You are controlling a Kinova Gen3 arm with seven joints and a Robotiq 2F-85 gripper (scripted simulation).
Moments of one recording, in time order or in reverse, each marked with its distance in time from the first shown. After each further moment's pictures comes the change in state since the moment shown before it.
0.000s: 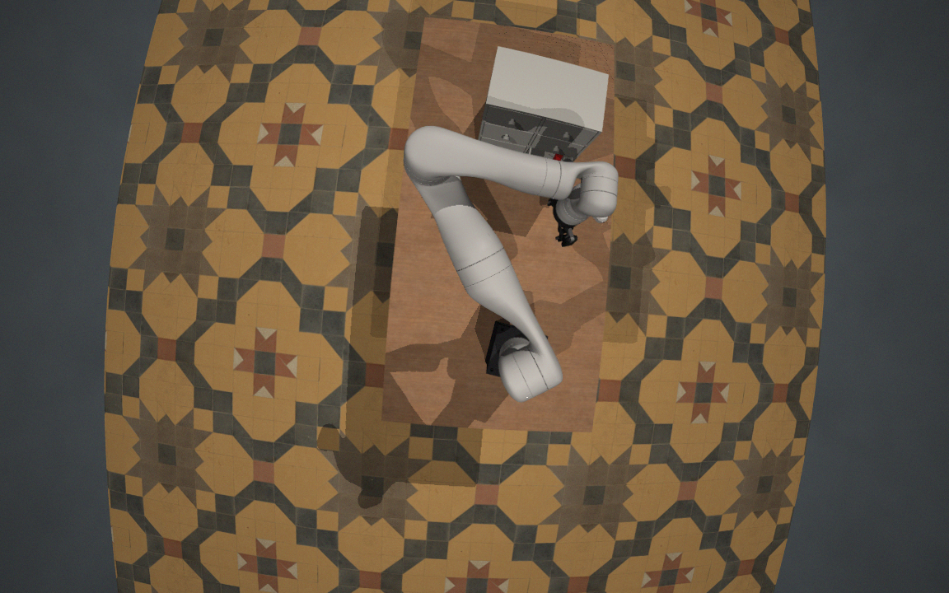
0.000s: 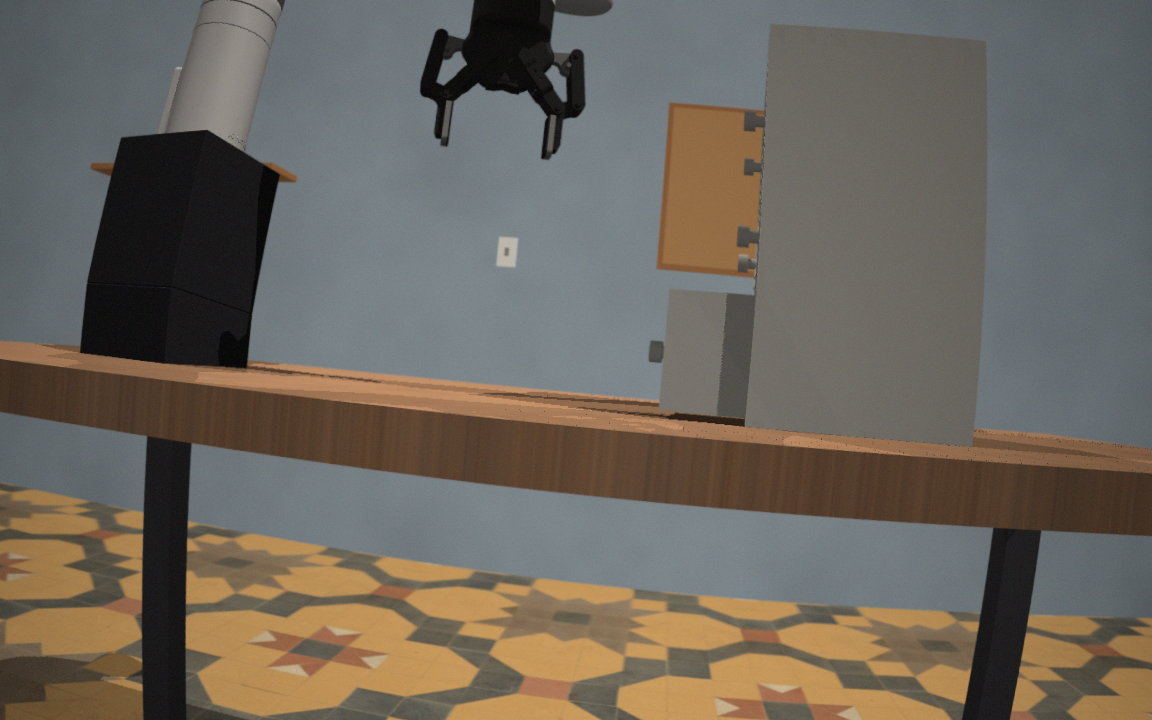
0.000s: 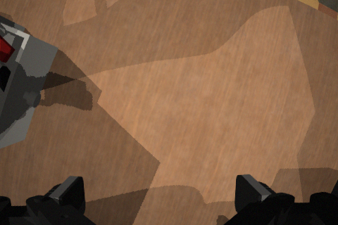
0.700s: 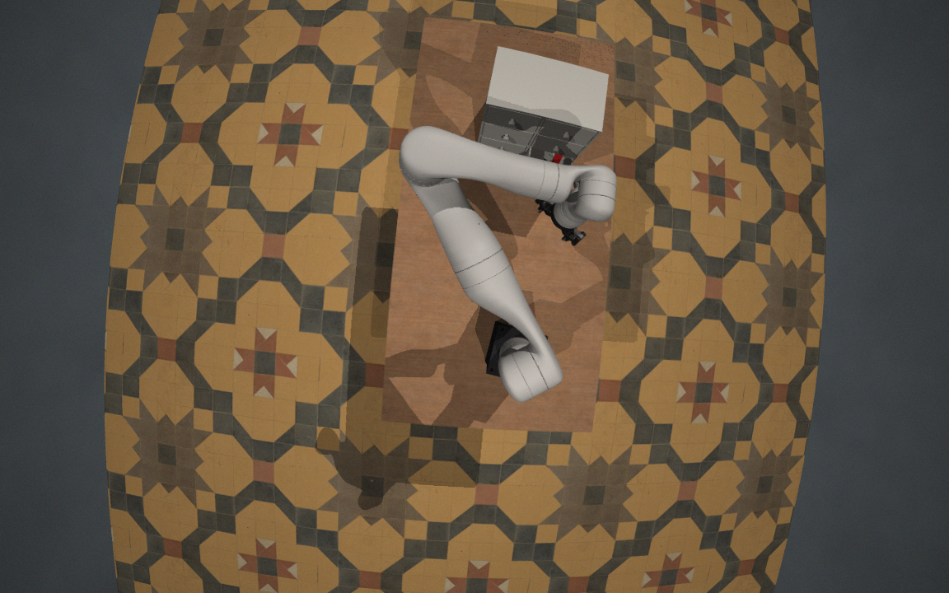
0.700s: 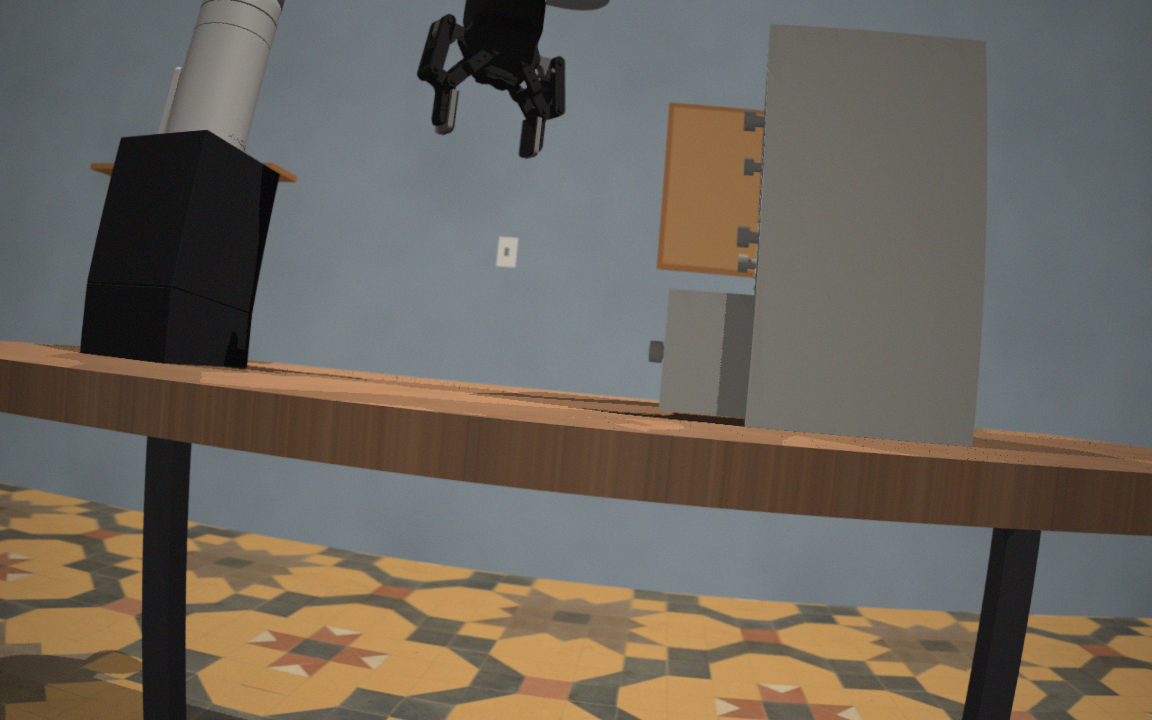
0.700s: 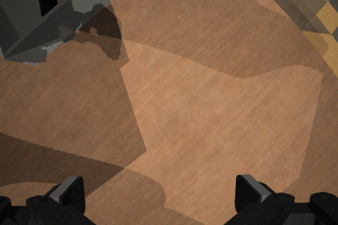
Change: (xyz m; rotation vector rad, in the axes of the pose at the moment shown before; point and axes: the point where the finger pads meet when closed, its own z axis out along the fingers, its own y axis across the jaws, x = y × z) arm -0.009 0.007 -0.007 0.002 0.000 -0.498
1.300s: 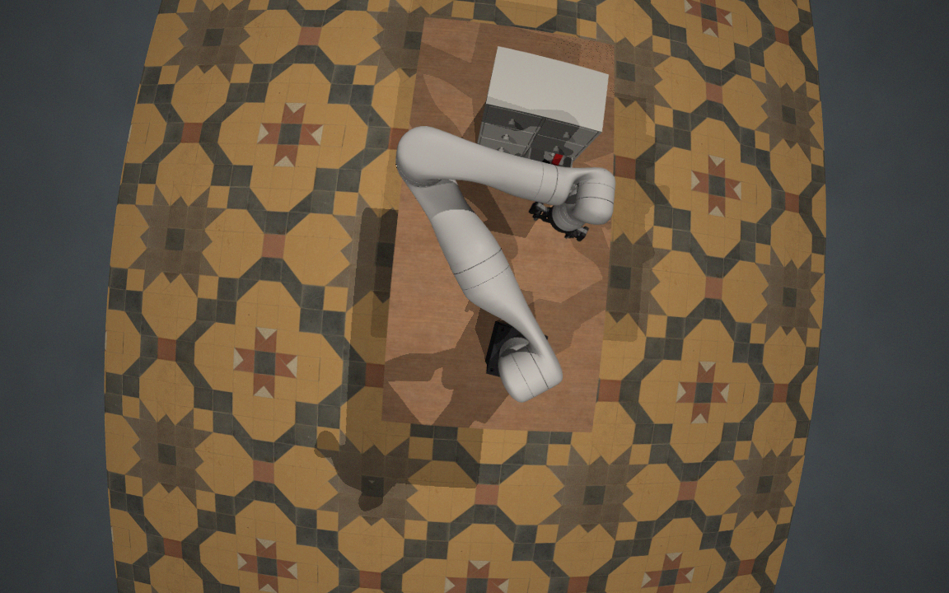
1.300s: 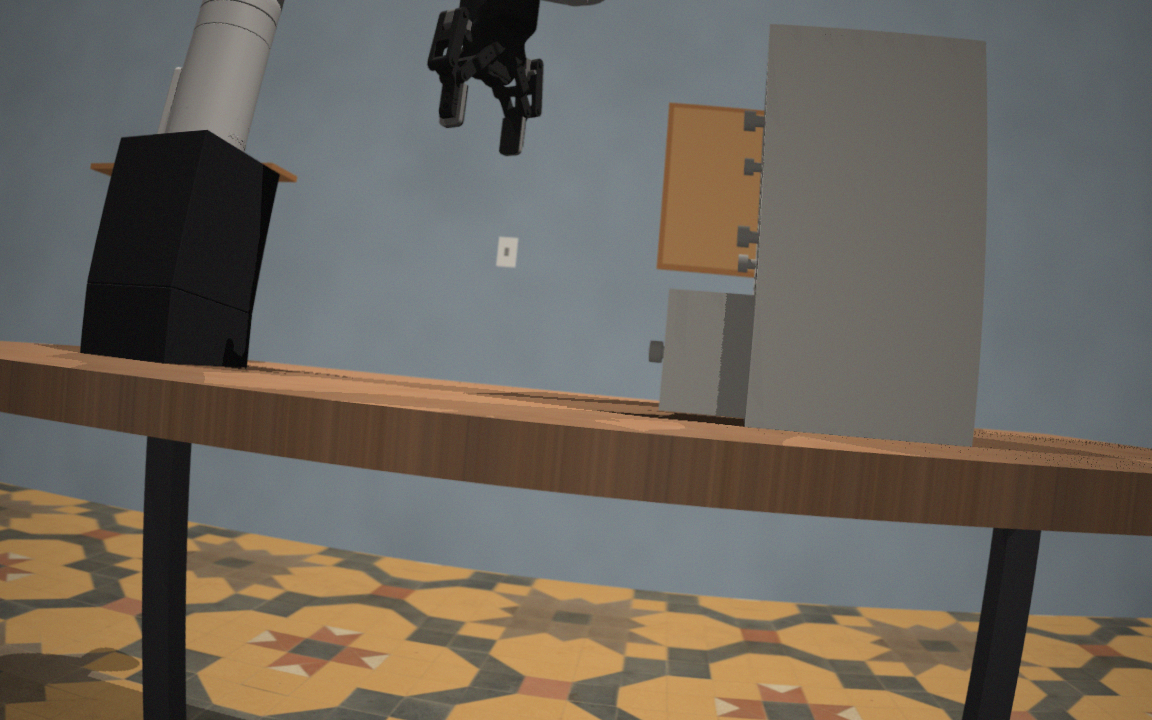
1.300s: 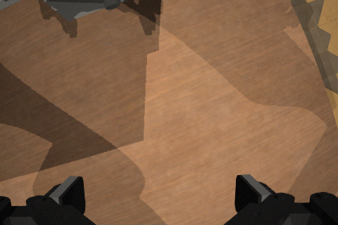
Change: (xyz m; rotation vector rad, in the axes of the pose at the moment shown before) arm -0.008 0.001 -0.005 0.001 0.001 -0.359
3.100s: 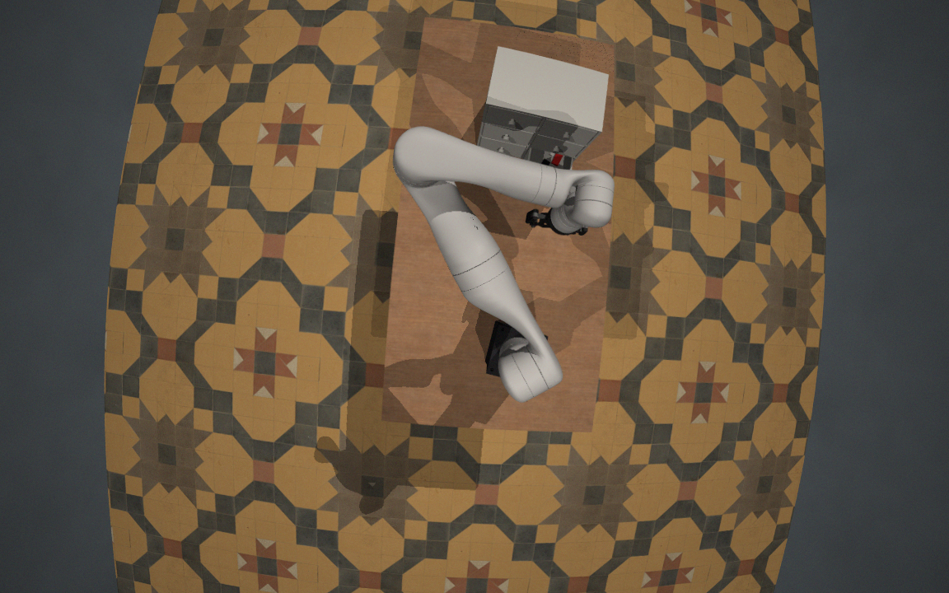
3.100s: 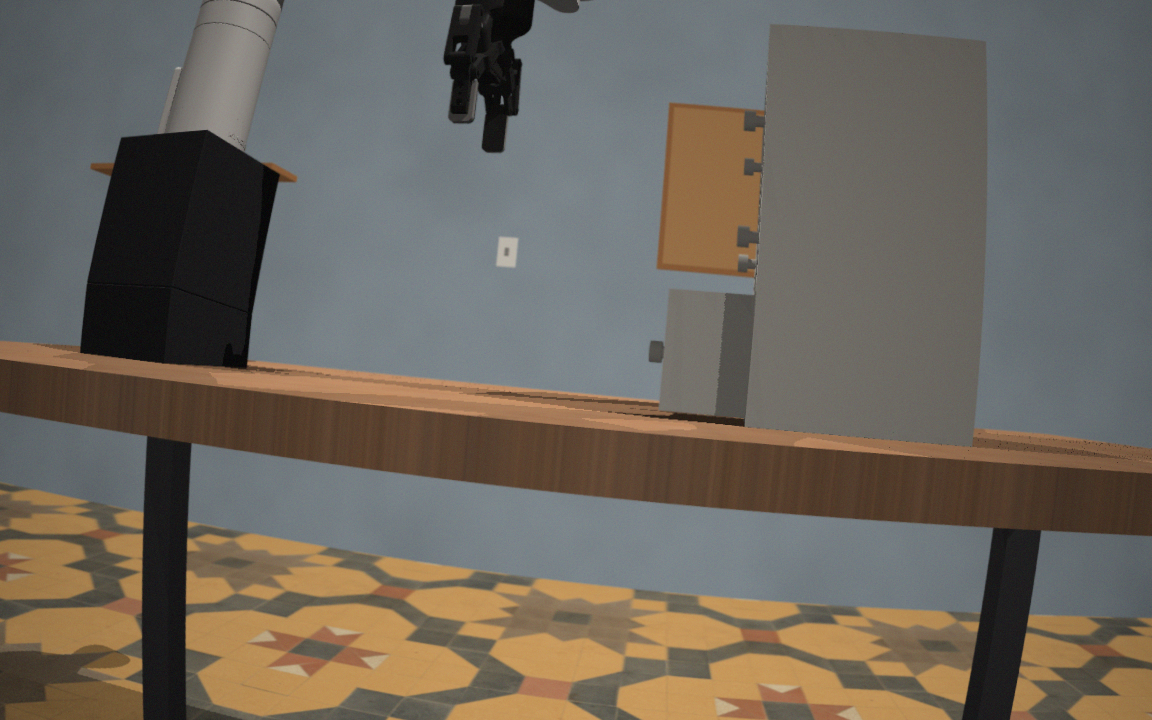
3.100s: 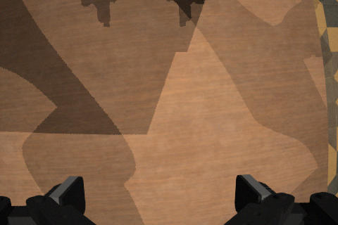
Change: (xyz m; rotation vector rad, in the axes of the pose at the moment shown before) arm -0.007 -0.002 -0.004 0.002 0.003 -0.306
